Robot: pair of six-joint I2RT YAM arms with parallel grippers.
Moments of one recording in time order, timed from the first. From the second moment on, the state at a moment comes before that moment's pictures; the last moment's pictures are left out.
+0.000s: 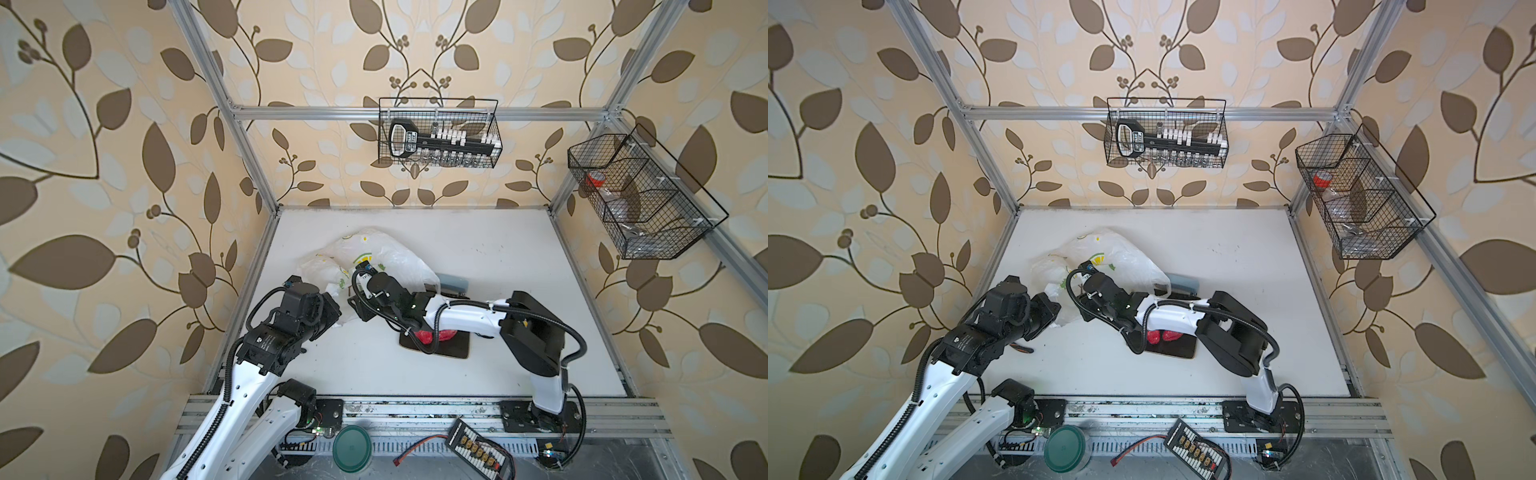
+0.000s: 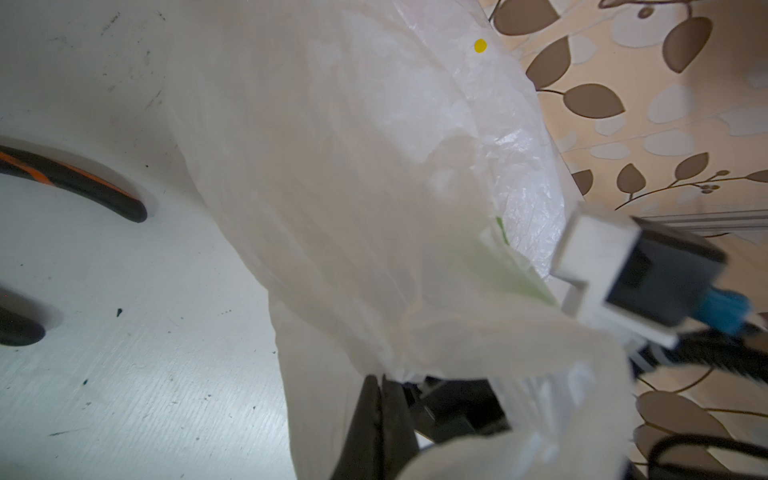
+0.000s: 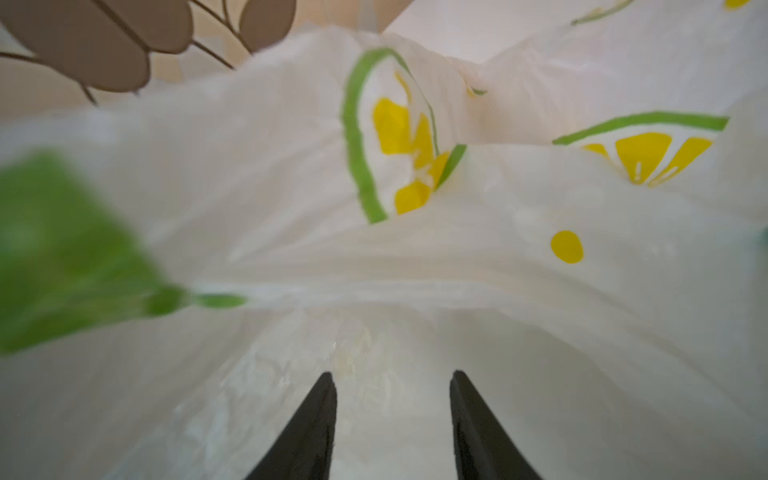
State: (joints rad) left arm -0.34 0.67 0.77 -0.85 0.02 -1.02; right arm 1.03 2.03 1.38 0.06 0.11 0.45
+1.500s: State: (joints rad) left arm -0.34 0.71 0.78 -0.87 0.05 -1.01; right arm 0.95 2.55 1.91 0.04 0.37 0.81
